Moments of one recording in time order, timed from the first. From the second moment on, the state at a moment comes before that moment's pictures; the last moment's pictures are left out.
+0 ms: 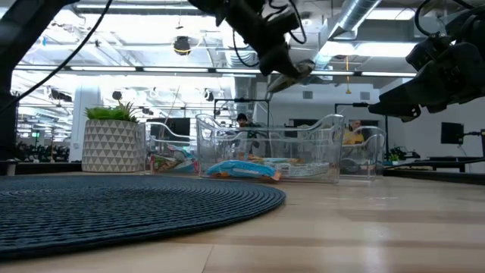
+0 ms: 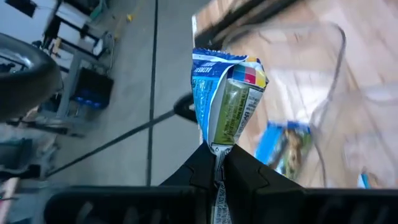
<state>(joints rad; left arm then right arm) 0.26 2.00 1.83 -0.35 -0.22 0.78 -0.05 0.27 0.01 0.03 0.03 0.08</state>
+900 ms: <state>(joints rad) 0.45 2.00 1.51 0.47 0.34 0.45 -0.05 0.27 0.01 0.03 0.03 0.08</state>
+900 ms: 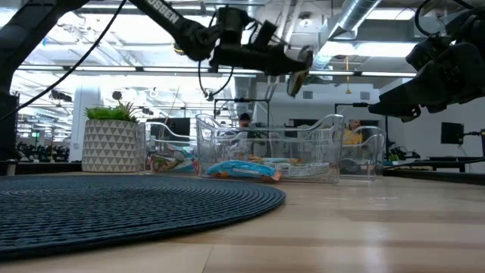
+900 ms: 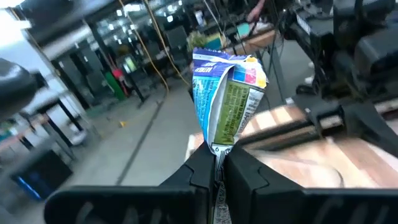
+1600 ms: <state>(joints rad) 0.46 2.00 1.44 0.45 0.29 0.41 -0.05 0.27 0.01 0.03 0.03 0.08</state>
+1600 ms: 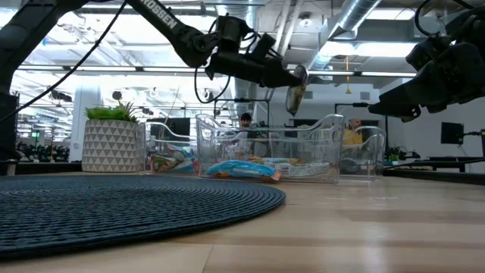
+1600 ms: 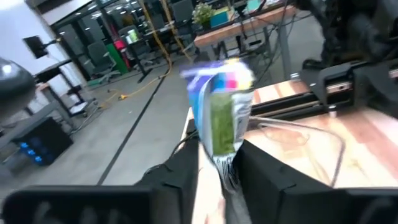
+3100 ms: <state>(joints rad) 0.07 1.48 0.85 0.44 -0.13 0.22 -0.05 0.27 0.01 0.03 0.03 0.08</state>
